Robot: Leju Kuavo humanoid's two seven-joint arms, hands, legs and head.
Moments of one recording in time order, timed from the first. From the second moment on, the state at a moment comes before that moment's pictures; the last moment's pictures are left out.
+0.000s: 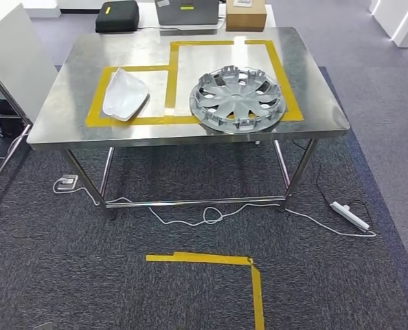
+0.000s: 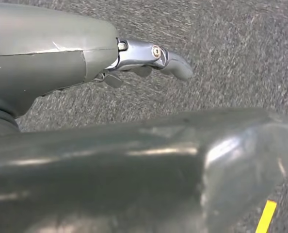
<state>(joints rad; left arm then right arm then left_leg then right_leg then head) -0.05 -0.09 1.03 -0.27 -0.62 0.20 -0.46 -0.05 0.24 -1.33 -0.23 1.11 -0.03 -0.45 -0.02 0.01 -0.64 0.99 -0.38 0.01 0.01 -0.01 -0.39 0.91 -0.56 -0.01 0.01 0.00</state>
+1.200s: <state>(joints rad) -0.05 -0.15 1.00 -0.25 -0.68 0.23 -0.50 -0.03 0.19 -1.35 -0.23 1.07 0.04 -0.46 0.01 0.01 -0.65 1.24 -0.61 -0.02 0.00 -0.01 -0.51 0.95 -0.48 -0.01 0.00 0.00</state>
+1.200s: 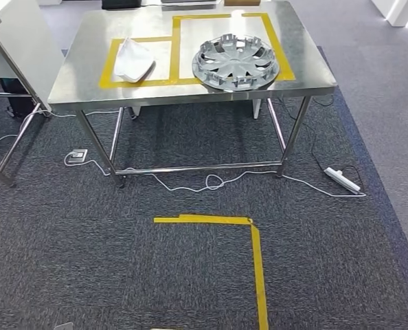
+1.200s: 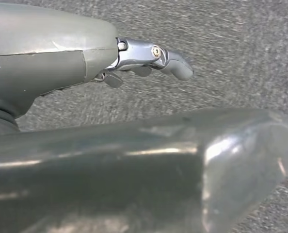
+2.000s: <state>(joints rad) -0.05 -0.16 1.00 -0.25 -0.67 0.21 -0.51 -0.04 0.18 -1.35 -0.23 1.08 0.06 -0.48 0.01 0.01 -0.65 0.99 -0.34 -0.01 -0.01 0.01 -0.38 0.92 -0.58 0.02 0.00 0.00</state>
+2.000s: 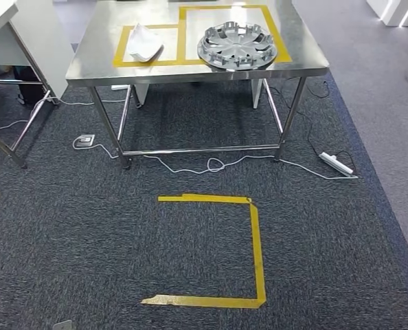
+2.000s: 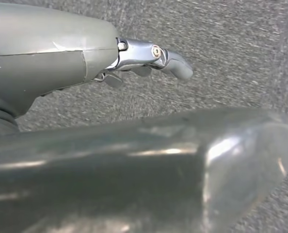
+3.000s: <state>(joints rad) -0.05 -0.17 1.01 -0.25 -0.66 0.18 -0.54 -0.03 0.16 -1.35 -0.24 1.11 0.07 -0.49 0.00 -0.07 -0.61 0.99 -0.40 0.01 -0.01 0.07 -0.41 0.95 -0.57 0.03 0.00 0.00</state>
